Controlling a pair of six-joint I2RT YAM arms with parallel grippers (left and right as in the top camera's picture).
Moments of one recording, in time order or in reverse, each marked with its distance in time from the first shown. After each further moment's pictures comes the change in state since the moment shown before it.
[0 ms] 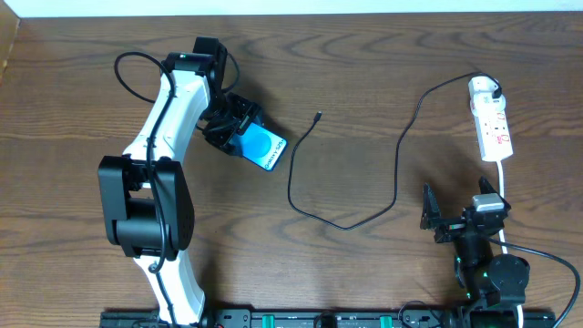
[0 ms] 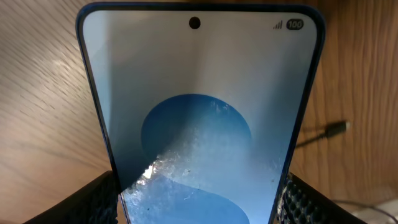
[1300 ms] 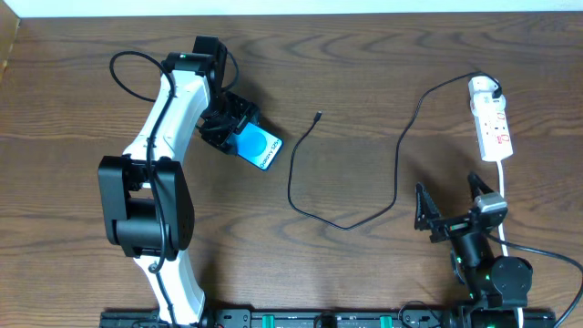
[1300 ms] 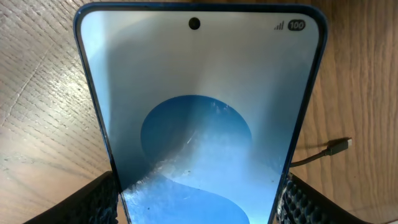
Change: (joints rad) left arm 0.000 0.000 0.000 0.016 -0.054 0.000; right arm 0.000 0.060 0.002 0.129 -0.139 0.182
